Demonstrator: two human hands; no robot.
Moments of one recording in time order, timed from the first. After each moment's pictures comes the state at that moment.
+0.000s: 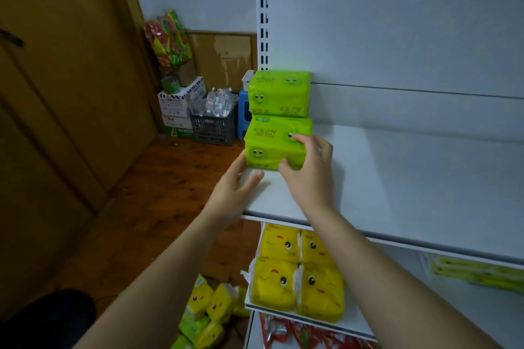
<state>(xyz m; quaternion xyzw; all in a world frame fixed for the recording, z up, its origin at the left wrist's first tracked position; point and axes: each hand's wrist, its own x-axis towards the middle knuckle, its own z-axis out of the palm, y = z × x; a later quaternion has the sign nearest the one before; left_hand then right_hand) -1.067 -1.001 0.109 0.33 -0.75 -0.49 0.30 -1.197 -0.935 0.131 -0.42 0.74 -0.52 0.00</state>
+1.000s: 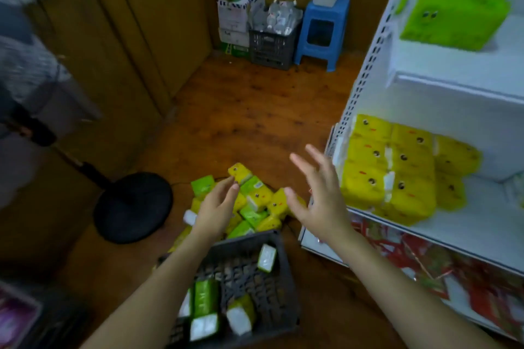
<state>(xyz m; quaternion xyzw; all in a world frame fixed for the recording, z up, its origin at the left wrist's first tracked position) -0.780 -0.921 -0.042 0.58 -0.62 -0.47 0.25 -0.964 -0.855 -0.021 -0.65 0.63 -0.42 0.07</state>
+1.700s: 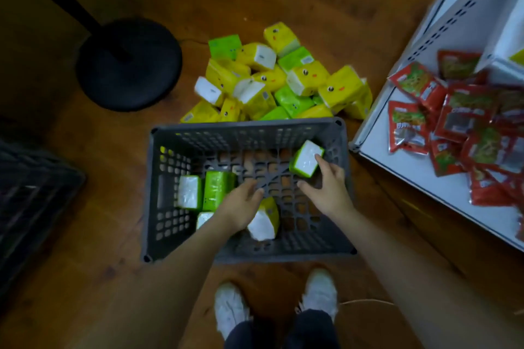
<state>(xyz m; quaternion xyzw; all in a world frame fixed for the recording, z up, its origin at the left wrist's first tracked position) -0.692 -0.836 -0.395 0.63 -0.52 -0.57 -0.04 -0.878 -0.821 -0.419 -0.44 0.77 -0.08 0.46</state>
